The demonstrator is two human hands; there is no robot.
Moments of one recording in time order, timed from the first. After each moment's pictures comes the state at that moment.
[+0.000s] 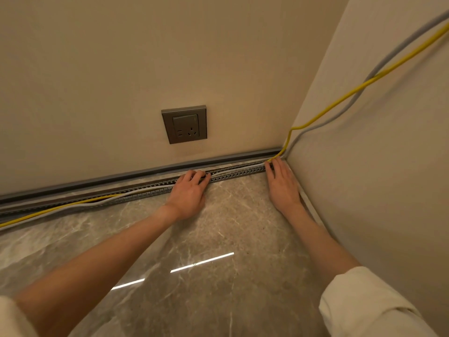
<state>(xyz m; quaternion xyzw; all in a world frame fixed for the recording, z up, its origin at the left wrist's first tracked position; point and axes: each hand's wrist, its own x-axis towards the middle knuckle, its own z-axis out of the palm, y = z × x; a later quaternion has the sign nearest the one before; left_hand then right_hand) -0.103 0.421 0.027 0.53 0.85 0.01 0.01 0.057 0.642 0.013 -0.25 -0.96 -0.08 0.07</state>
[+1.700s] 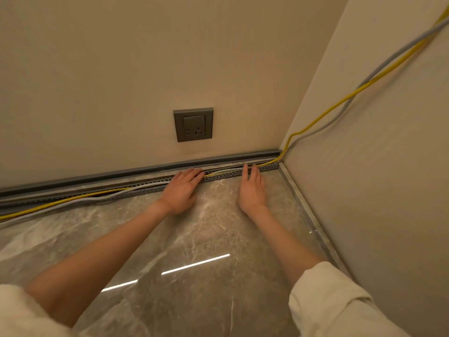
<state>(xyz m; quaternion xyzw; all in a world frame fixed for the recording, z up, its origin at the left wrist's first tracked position) -0.120 0.387 0.024 0.55 0.83 0.07 0.04 0.021 0.557 0.022 -0.34 -0.94 0.05 0.02</state>
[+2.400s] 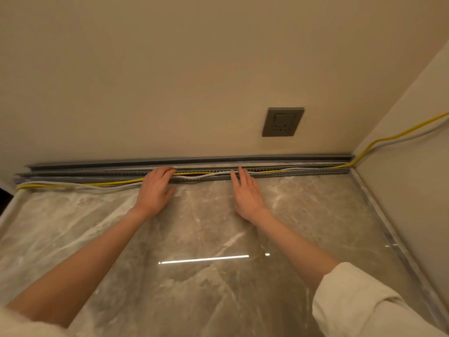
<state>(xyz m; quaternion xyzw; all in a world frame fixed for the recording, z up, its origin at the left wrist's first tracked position) -0.195 0.134 0.031 0.37 0.91 0.16 -0.05 -0.052 0.368 0.033 -0.11 -0.99 0.04 0.01</state>
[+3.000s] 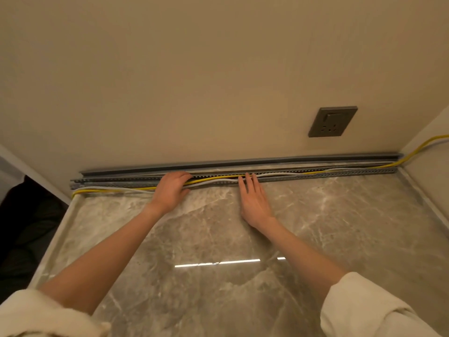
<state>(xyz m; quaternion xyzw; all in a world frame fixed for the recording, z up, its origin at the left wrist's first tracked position) -0.251 0.056 0.038 0.40 0.90 0.14 -0.02 -0.099 0.267 0.017 -0.12 -0.99 0.06 0.01</state>
